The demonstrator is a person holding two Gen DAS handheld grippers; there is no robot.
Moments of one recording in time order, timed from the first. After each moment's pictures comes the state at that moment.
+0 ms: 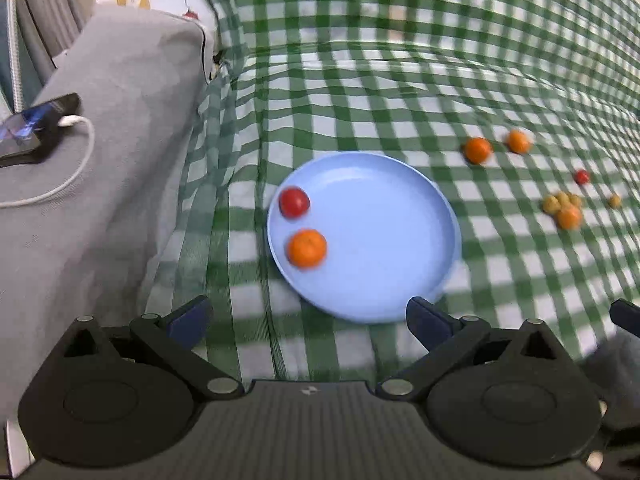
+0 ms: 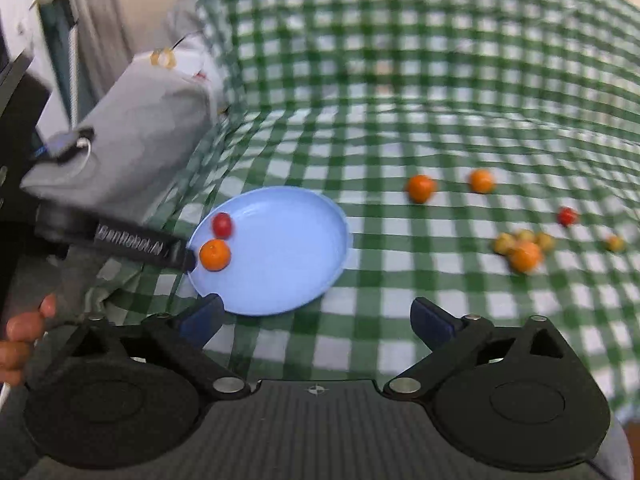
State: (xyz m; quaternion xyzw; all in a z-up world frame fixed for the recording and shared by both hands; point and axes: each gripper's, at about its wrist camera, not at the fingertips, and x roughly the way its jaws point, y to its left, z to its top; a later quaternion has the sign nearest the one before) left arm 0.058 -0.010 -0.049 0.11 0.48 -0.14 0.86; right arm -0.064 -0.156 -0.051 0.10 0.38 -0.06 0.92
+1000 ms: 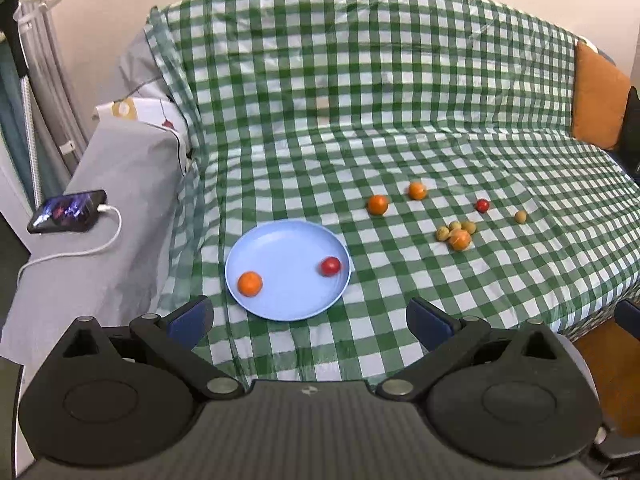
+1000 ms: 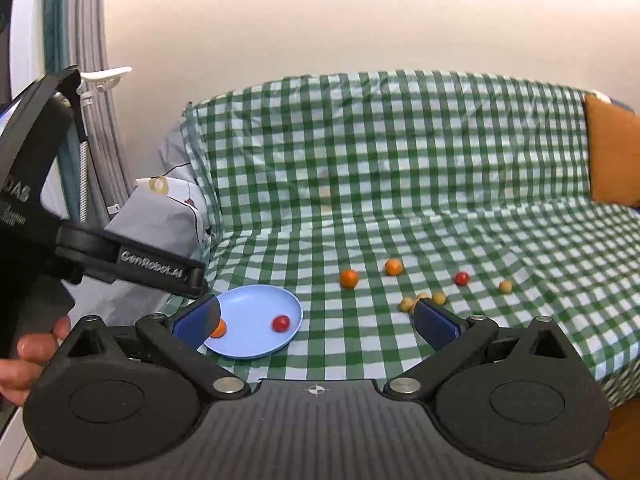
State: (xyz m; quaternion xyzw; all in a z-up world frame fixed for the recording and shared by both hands) left arm -0.081 -0.042 0.066 0.12 0.37 -0.19 0.90; right arm -0.232 -0.149 0.049 0.09 0.22 -0.12 0.96
